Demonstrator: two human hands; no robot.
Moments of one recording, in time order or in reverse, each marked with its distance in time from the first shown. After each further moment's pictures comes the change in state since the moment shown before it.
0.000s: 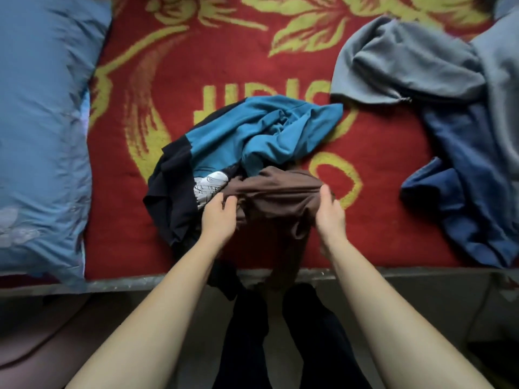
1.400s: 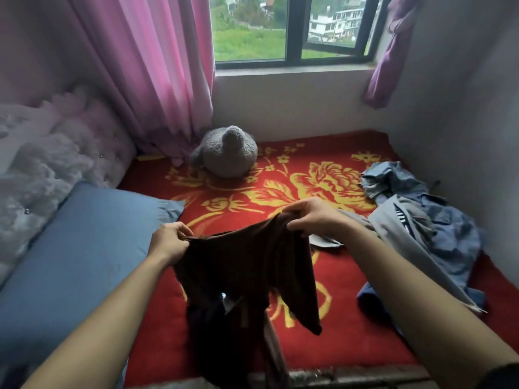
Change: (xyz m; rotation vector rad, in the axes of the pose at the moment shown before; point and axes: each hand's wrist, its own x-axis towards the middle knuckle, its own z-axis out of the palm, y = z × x) left_hand -0.144 0.187 -0.304 0.296 0.300 0.416; right_hand -0.283 -0.284 -0.140 -0.502 -0.527 -0.862
